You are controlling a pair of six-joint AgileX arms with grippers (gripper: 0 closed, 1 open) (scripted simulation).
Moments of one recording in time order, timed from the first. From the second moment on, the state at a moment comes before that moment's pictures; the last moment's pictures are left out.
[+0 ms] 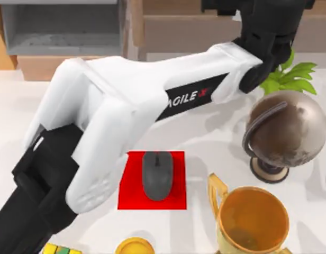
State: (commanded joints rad) left arm -0.87 2.52 2.12 0.42 -0.82 0.01; right arm 0.00 0.00 0.00 0.00 0.00 0.00
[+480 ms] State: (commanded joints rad) left arm -0.88 2.48 2.05 0.45 -0.83 0.02; right arm 0.00 0.00 0.00 0.00 0.00 0.00
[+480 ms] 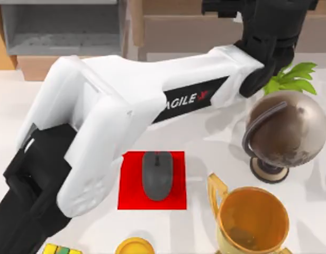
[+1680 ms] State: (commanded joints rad) left arm -0.76 1.71 0.75 0.64 -0.63 1.04; right arm 0.00 0.00 0.00 0.00 0.00 0.00
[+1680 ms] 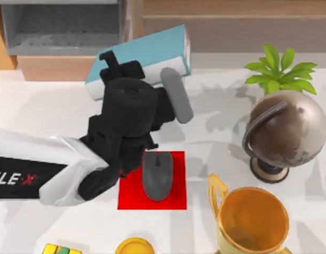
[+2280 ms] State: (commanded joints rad) left arm -0.25 1.75 0.71 0.77 -0.19 1.53; right arm 0.00 0.00 0.00 0.00 0.00 0.00
